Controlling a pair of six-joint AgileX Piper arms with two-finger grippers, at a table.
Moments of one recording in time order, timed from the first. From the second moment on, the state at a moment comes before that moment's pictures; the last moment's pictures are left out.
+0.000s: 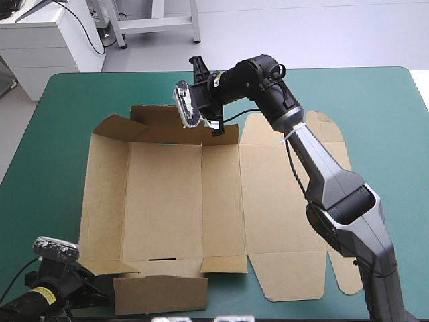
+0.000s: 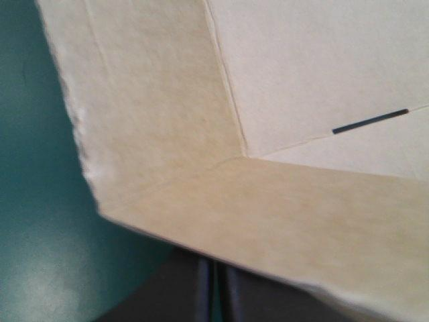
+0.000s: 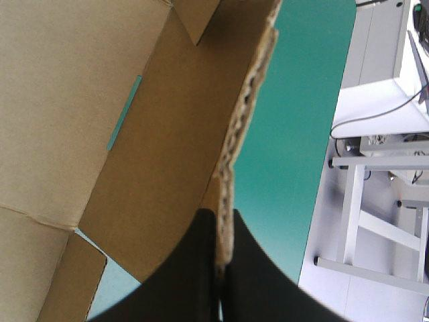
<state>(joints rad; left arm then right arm) -0.16 0.35 -0.47 -0.14 1.08 0.10 0.58 2.16 -2.50 0.34 1.15 -1.52</state>
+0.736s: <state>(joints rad) -0.16 0.35 -0.47 -0.14 1.08 0.10 0.58 2.19 -2.50 0.33 1.06 -1.36</state>
